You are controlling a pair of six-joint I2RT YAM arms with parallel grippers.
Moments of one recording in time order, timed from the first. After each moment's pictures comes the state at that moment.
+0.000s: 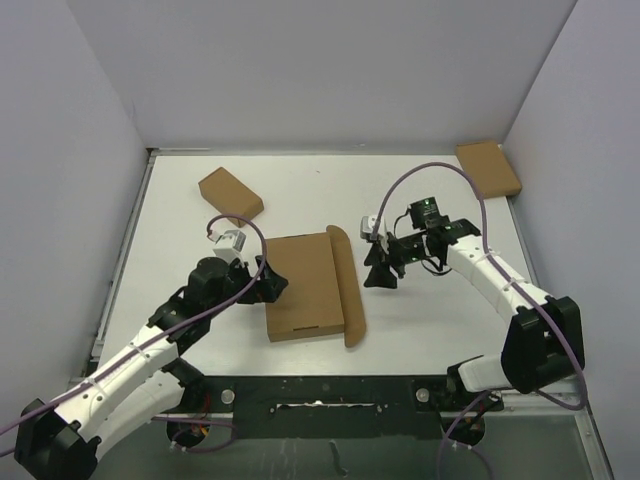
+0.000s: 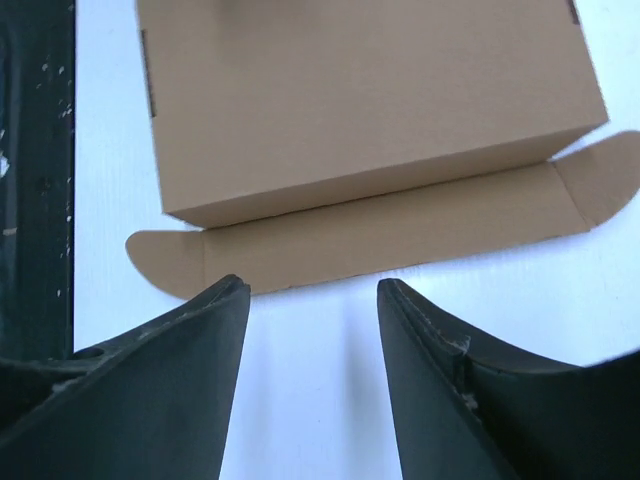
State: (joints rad) left arm -0.61 0.78 0.49 -0.18 -0.01 -0.61; right arm 0.34 1.41 1.05 -0.73 -0.87 -0.86
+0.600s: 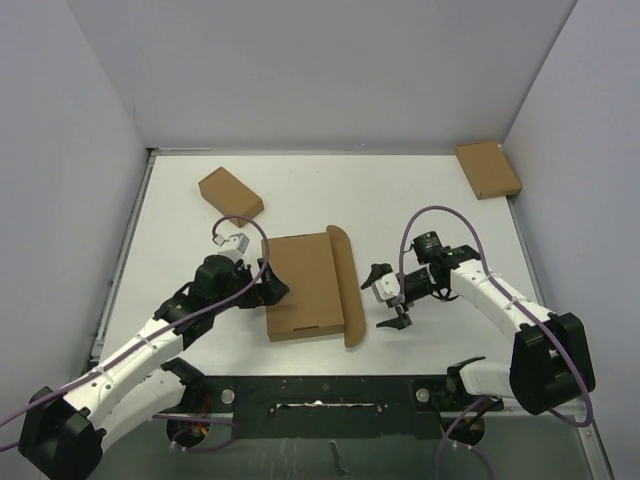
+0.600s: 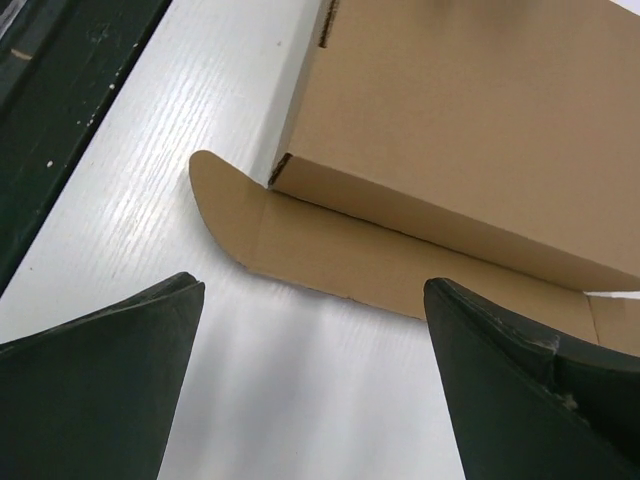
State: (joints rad) left arm -0.58 0.85 0.49 -0.22 0.08 -0.68; right arm 0.34 1.28 0.79 -0.86 -1.02 -1.61
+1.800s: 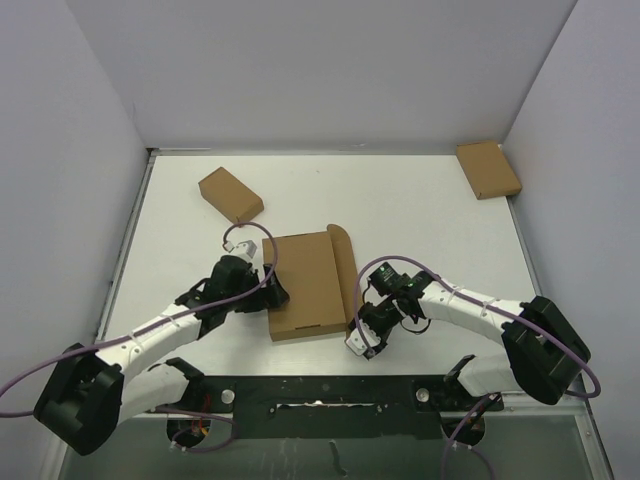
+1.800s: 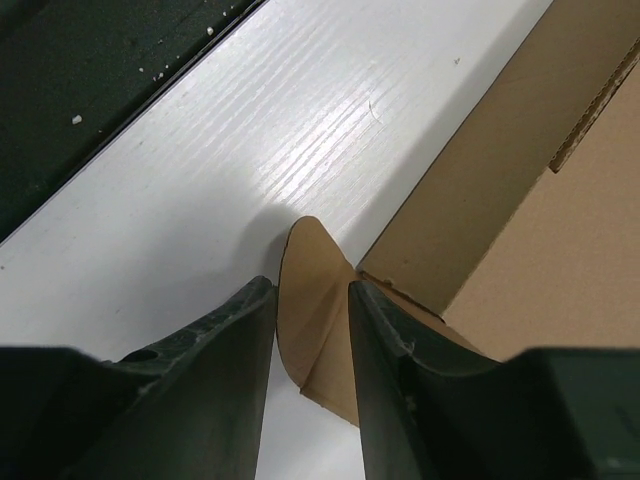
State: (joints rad) left arm -0.56 1.07 0.44 -0.12 0.06 -0.70; right arm 0.73 1.34 0.65 -0.63 -0.70 -1.69
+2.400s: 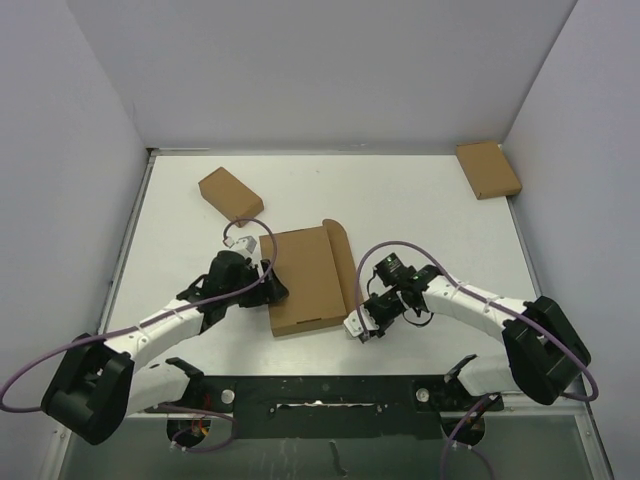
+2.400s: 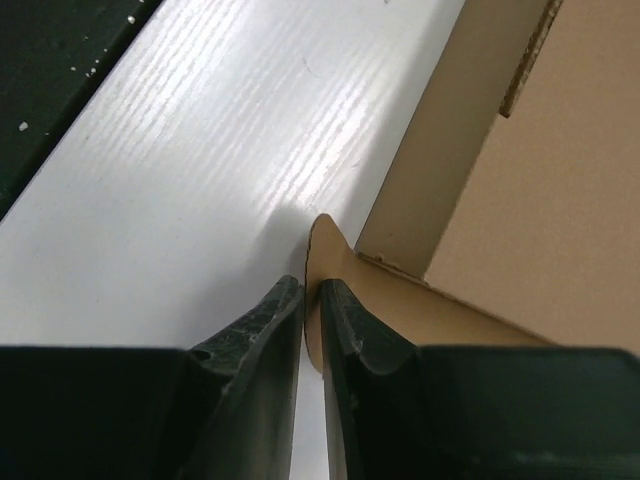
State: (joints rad) left arm -0.51 1.14 0.44 -0.02 0.14 -0.68; right arm 0.66 1.34 0.67 -0.60 -0.72 -1.55
